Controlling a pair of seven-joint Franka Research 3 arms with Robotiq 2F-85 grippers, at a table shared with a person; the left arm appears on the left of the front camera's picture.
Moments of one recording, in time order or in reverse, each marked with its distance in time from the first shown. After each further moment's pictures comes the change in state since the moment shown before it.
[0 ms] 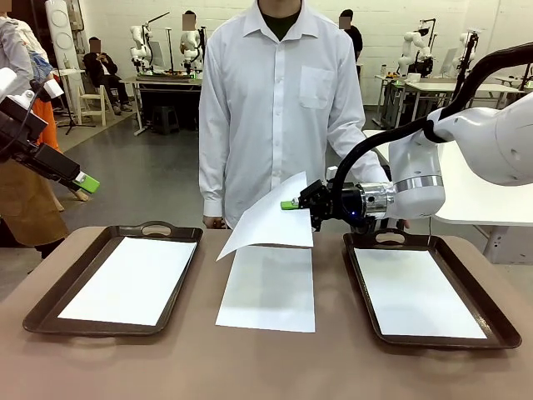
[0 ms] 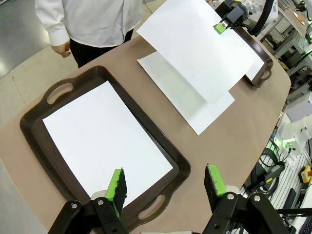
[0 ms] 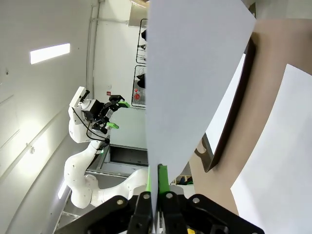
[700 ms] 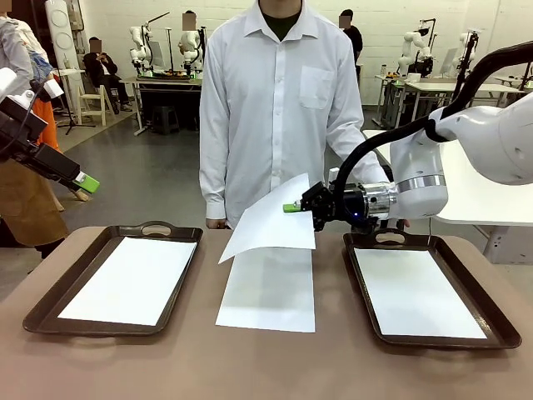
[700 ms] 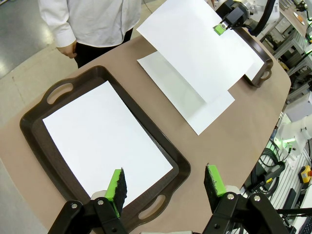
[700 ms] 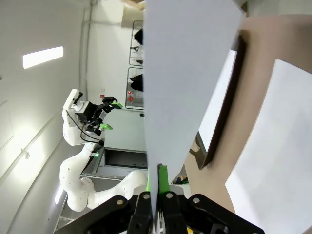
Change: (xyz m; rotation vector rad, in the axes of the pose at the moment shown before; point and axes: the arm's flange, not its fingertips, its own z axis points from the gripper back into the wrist) left arm 0.000 0.000 0.000 0.000 0.000 0.000; right arm -0.006 0.000 0.008 -0.048 -0.012 -0.023
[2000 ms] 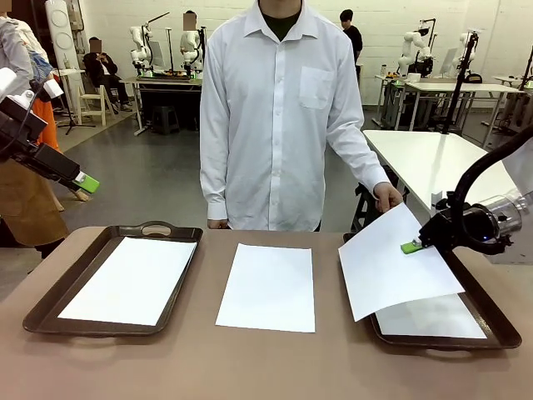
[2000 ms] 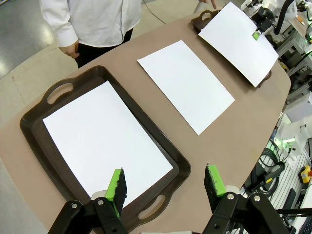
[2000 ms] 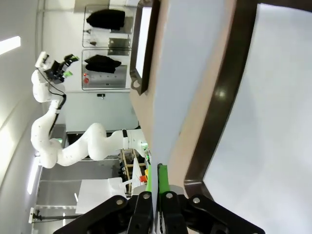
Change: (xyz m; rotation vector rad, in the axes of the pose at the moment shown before) left arm 0.000 0.000 0.000 0.000 -0.001 0.001; right arm -0.093 -0.022 0.244 -0.250 0.097 -0.026
